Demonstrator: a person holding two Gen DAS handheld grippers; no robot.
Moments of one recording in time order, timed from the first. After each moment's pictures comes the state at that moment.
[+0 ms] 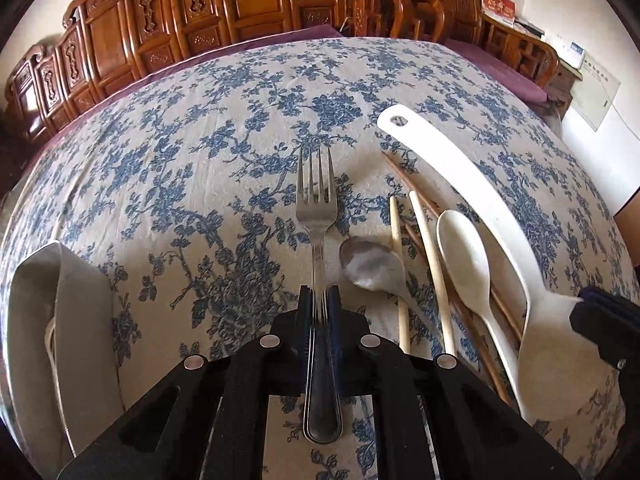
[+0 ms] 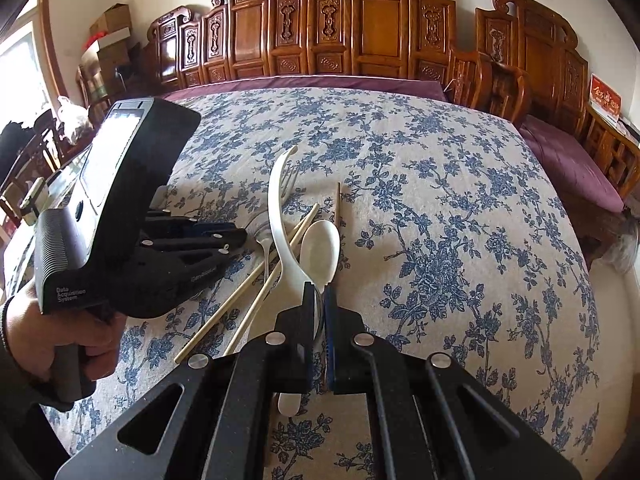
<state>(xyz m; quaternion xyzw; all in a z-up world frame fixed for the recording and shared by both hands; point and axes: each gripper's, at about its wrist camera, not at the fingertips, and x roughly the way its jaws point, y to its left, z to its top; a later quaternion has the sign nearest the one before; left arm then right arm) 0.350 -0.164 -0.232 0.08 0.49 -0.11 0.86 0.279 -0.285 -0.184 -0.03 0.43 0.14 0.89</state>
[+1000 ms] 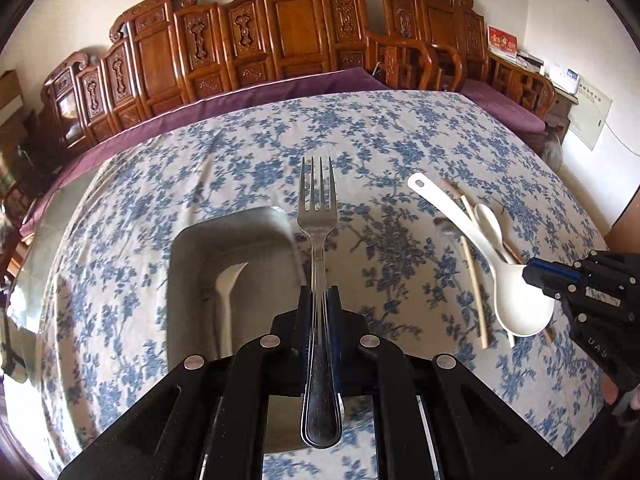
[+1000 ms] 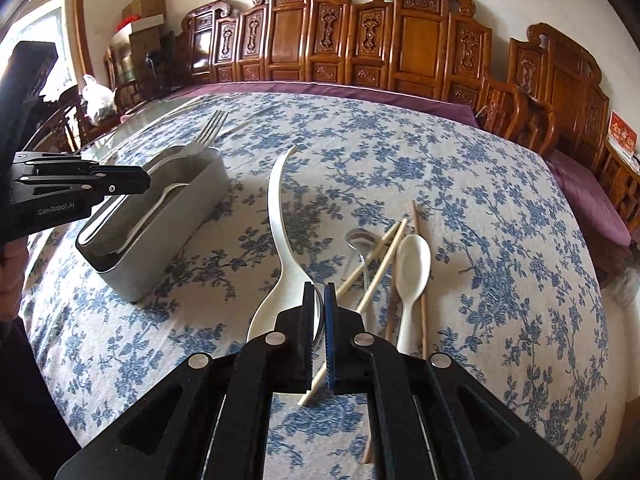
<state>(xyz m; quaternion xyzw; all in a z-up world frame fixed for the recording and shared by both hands) 0.268 -0.026 -0.144 0.08 0.43 -0.09 0.89 0.247 -0.207 -0.170 -0.07 0.40 0.18 0.90</state>
